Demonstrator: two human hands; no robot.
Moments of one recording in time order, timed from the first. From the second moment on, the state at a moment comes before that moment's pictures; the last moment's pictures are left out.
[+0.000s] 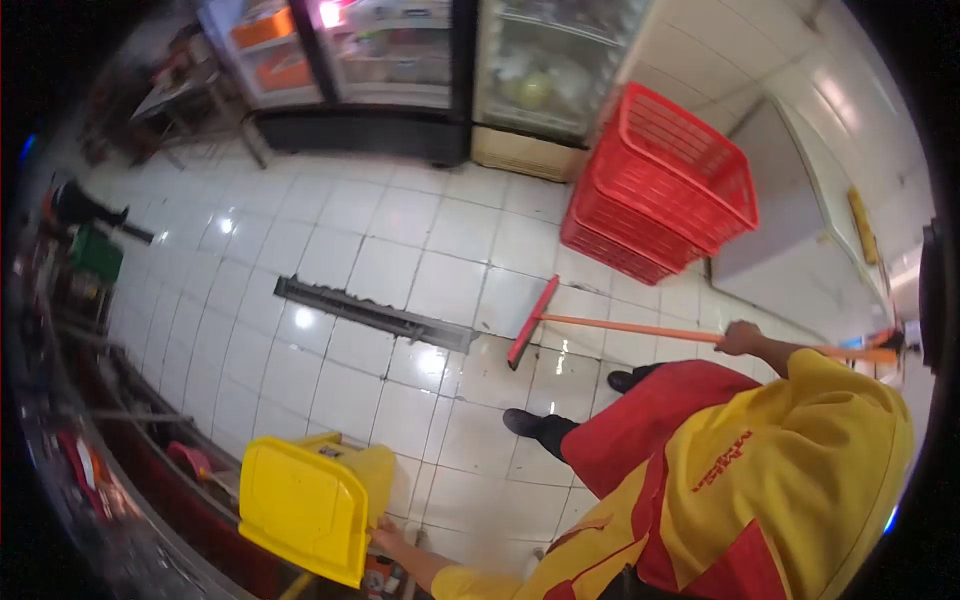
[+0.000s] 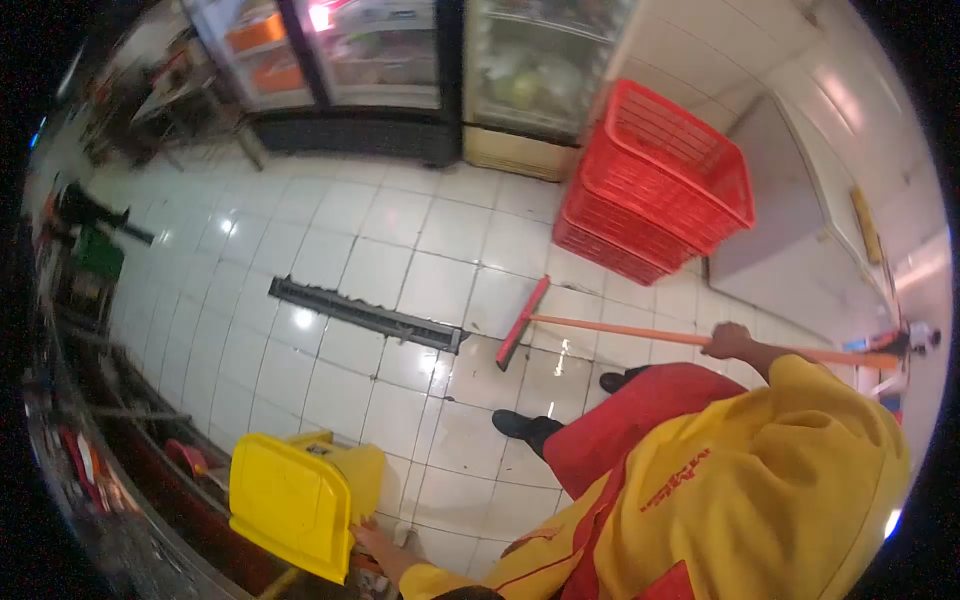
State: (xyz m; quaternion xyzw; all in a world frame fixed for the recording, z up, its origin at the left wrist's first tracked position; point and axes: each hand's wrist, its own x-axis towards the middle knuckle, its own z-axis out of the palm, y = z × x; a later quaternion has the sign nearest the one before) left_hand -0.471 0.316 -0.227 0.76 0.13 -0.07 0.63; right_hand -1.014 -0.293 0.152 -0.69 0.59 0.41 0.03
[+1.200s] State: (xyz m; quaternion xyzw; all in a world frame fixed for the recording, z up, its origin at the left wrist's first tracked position) left_hand -1.121 -0.685 0.020 0.36 -0.91 -0.20 -0.03; right_hand -1.208 0.026 0.188 0.10 0.97 0.01 0.23
